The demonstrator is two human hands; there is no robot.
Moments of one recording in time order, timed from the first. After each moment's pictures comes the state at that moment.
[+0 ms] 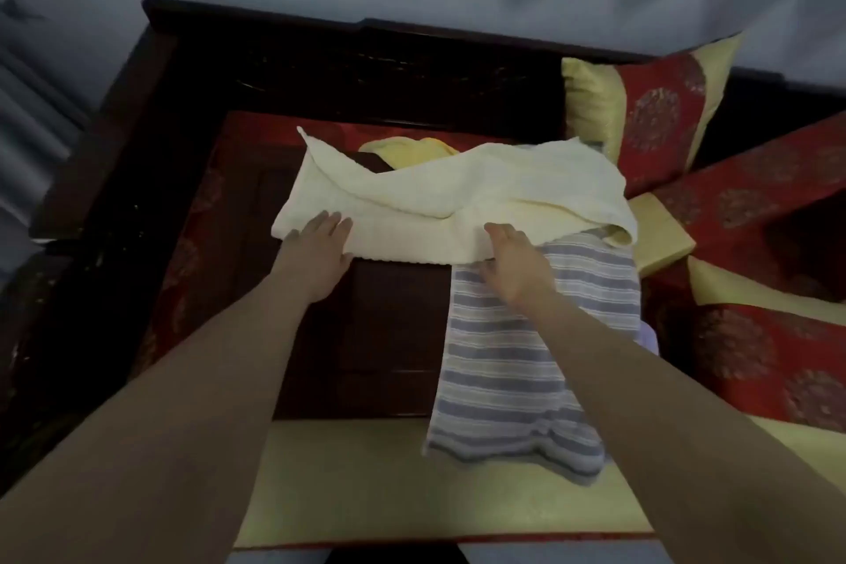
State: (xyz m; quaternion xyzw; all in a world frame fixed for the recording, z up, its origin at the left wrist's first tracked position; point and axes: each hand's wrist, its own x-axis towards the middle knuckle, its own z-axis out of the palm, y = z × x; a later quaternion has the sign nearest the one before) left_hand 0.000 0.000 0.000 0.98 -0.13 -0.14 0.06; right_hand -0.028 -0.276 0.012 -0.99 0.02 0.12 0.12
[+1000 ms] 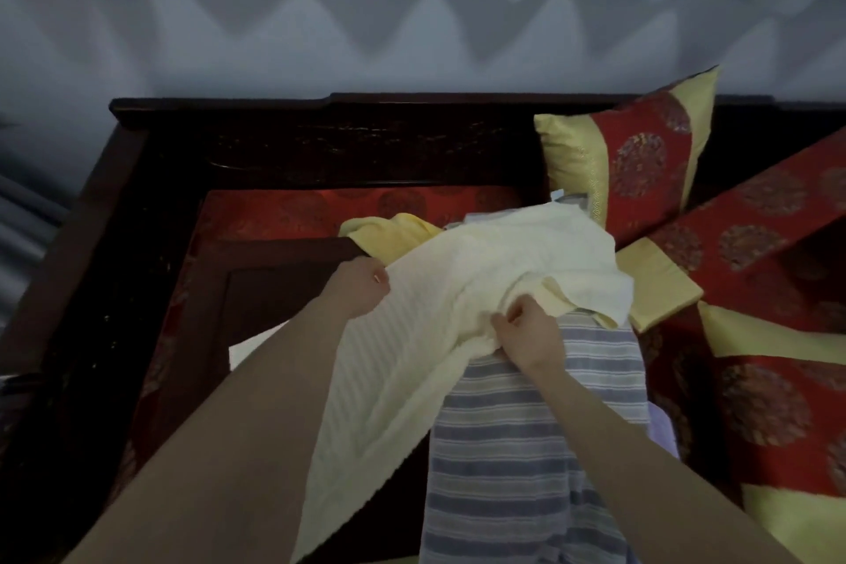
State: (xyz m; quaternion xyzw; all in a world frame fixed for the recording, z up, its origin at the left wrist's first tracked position) left_hand 0.122 -0.091 0.017 0.94 -0.03 -0.24 0.26; right_hand 0.020 -0.321 -0.005 -0.90 0.25 0.09 0.33
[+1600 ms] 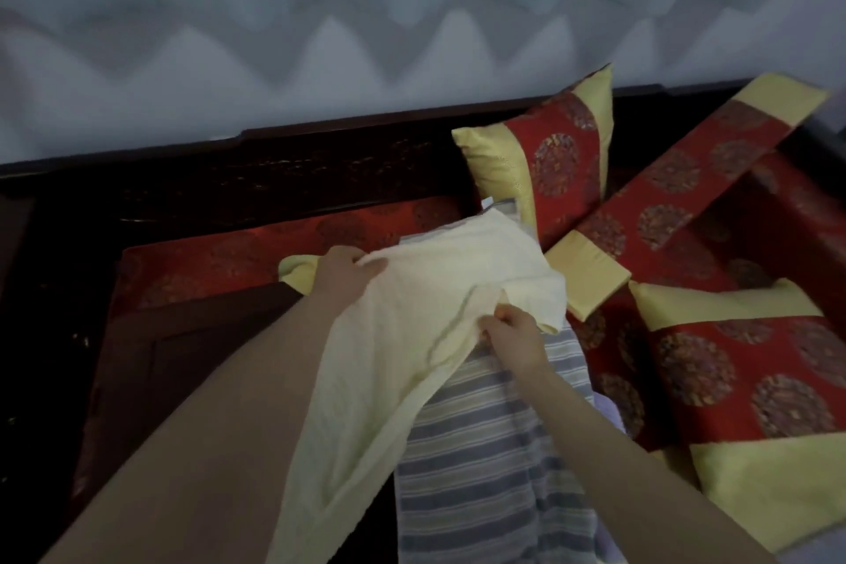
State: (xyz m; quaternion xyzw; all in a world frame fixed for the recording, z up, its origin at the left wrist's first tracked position) left_hand 0.173 -0.177 0.028 0.90 -0.03 -0.16 0.40; right_hand 0.020 -0.365 0.016 -0.74 0.38 0.02 0.55
